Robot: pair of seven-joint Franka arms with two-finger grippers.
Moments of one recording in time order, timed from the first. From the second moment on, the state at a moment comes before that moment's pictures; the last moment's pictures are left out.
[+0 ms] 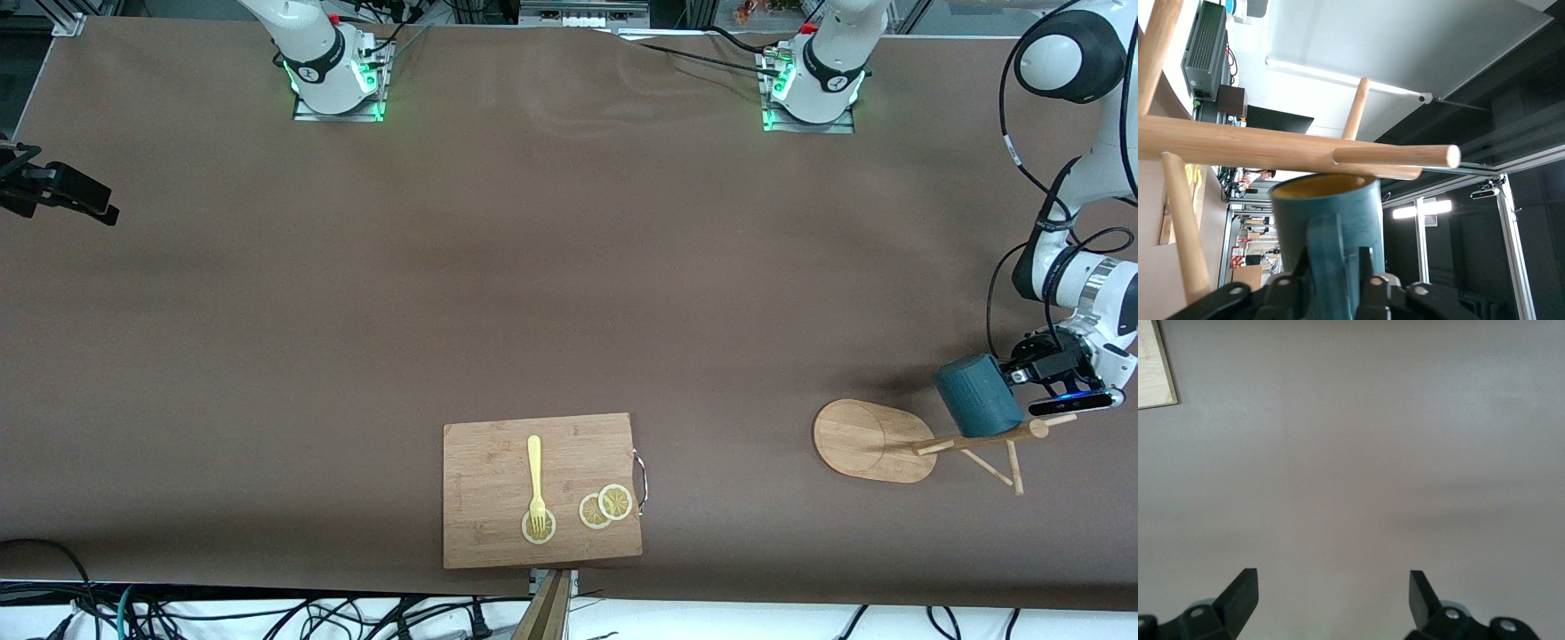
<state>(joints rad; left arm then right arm) 0.69 1.04 -0.13 -1.39 -1.58 1.26 0.69 -0.02 0.06 -0.02 -1.49 -0.04 1.51 0.03</state>
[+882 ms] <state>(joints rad) 0.71 1.01 -0.02 -1.04 -1.16 1.24 0.65 -0.02 0.06 -0.02 -1.49 -0.04 1.51 0.03</state>
